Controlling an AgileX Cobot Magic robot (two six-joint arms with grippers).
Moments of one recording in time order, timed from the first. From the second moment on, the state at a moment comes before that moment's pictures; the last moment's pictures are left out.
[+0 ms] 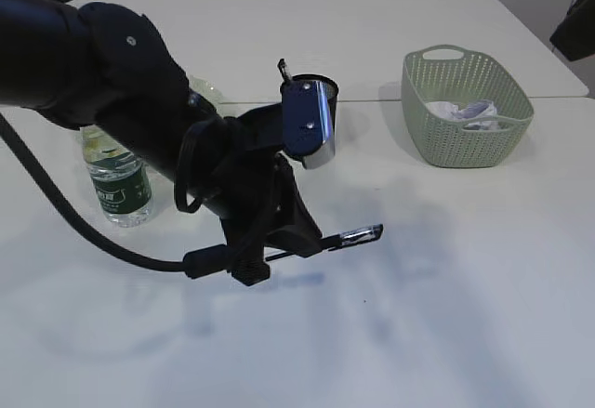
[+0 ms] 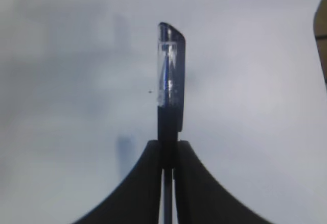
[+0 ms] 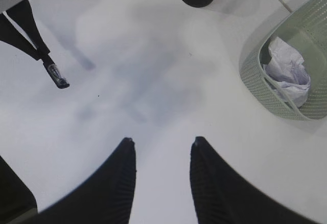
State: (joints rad) left arm -0.63 1.83 -1.20 -0.73 0.67 1.38; right arm 0.17 1.32 -1.47 0.23 1.25 -0.75
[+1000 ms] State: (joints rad) left arm -0.62 1.79 -1.20 -1.42 0.37 1.77; right arm 0.17 1.32 -1.47 0.24 1.25 -0.75
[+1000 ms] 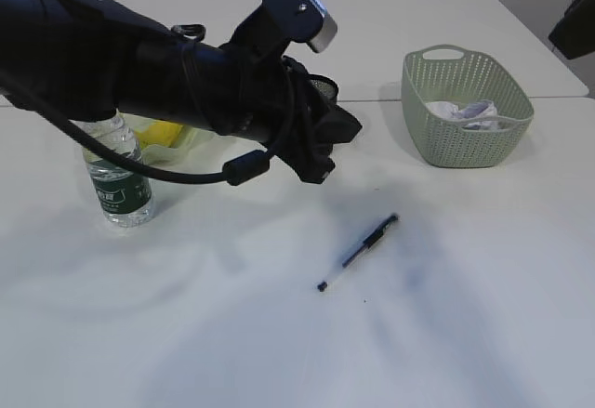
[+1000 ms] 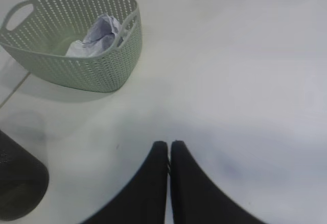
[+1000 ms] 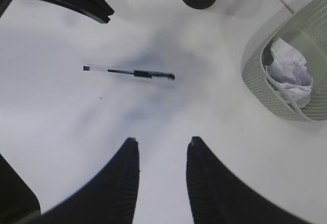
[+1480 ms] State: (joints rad) left arm -0.56 1.79 -1.20 -1.55 0.41 1.84; right arm 0.17 1.32 -1.47 0.24 1.25 -0.74
